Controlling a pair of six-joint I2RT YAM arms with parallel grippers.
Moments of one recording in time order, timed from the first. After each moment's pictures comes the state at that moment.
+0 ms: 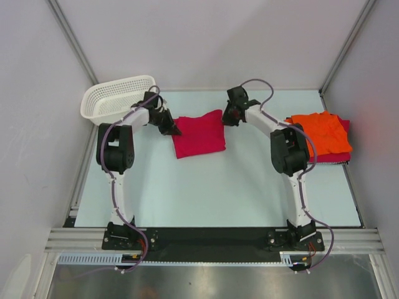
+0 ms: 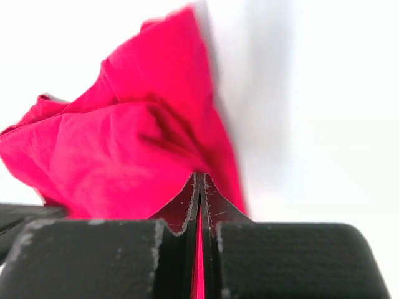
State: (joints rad) left arm -0.13 2.24 1.69 -0.55 0.54 -0.60; right arm 0.40 2.31 1.87 -0.44 -0.08 0.77
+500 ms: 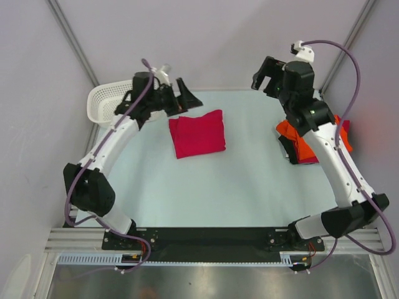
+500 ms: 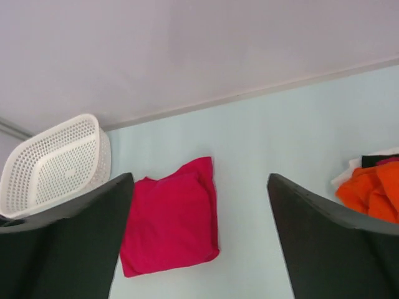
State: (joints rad) left arm -0.25 1.61 1.54 -0.38 0.57 -0.62; right arm 0.39 1.46 1.71 -0.48 0.29 0.44
